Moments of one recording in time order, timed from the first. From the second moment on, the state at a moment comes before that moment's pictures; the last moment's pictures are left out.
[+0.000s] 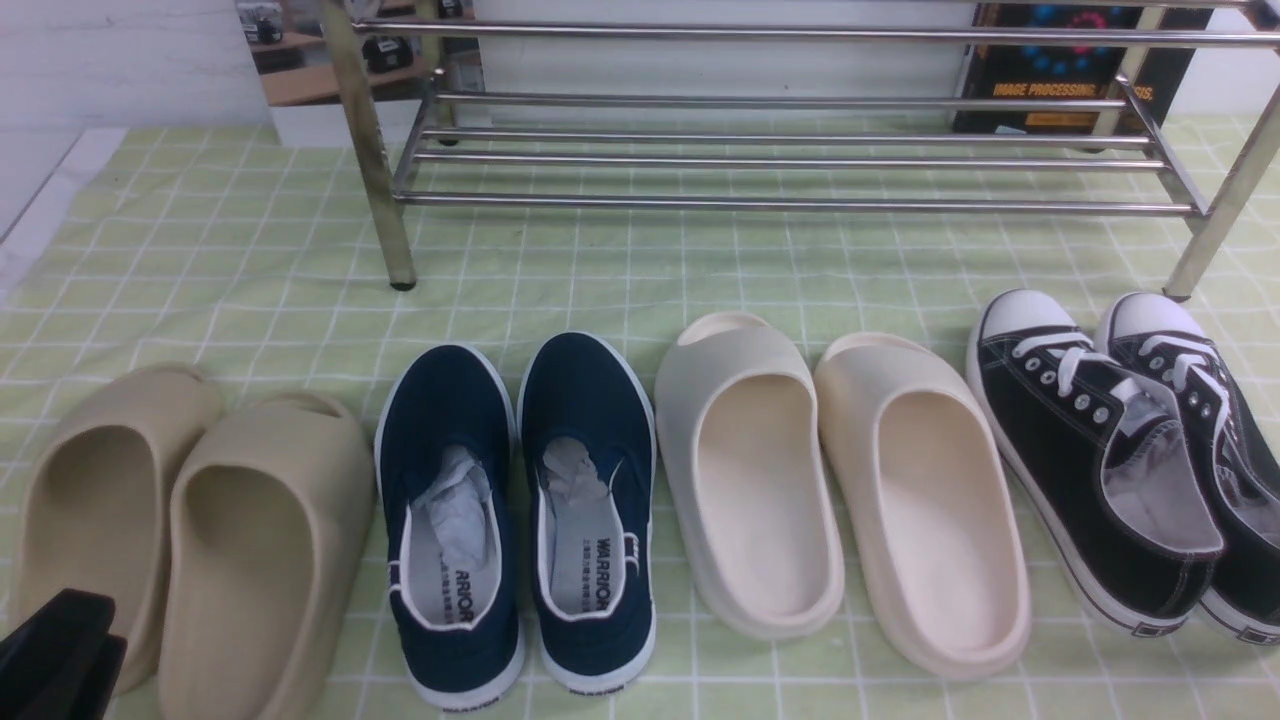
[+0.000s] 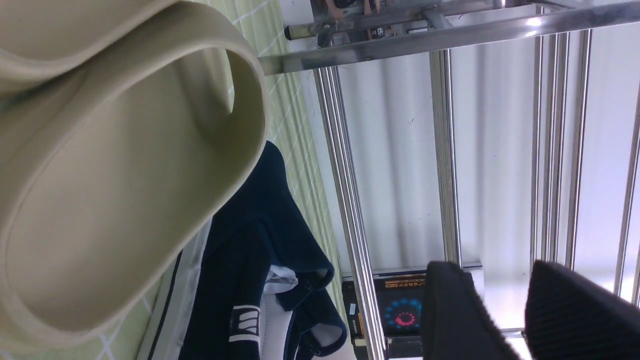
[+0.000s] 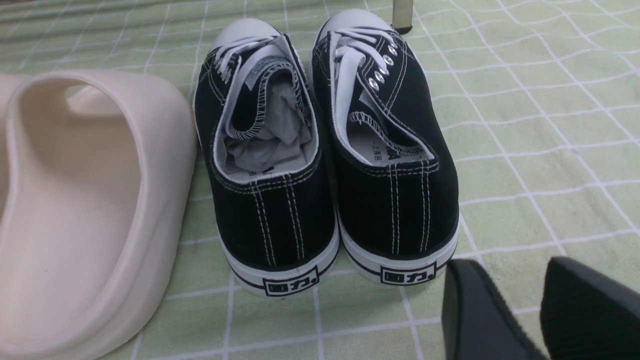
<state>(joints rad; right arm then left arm) -0.08 -0.01 0.02 -0.04 0.39 0.17 0.01 -0.01 0.03 -0.70 0.14 -0.71</state>
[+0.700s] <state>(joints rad) -0.08 -0.01 0.02 -0.04 0.39 0.17 0.01 0.40 -0.62 -0.15 0.78 -0.38</state>
